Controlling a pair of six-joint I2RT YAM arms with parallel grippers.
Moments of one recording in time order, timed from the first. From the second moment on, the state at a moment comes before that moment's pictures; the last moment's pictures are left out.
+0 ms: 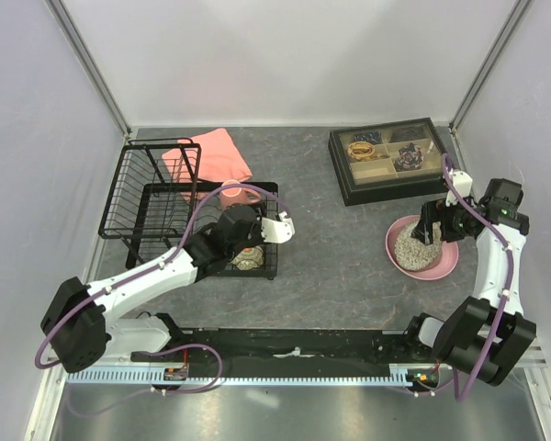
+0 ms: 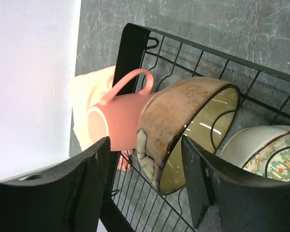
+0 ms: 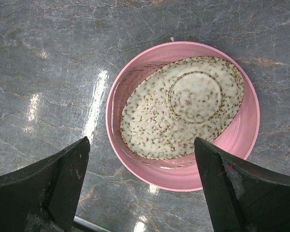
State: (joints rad) left arm -0.82 1.21 0.78 -0.14 -0.32 0.85; right arm -0.48 1.18 0.99 -0.87 -0.61 -0.55
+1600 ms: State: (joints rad) left arm -0.83 1.28 0.49 0.44 -0.41 1.04; right arm -0.48 1.21 0.94 -0.83 -0.61 -0.55
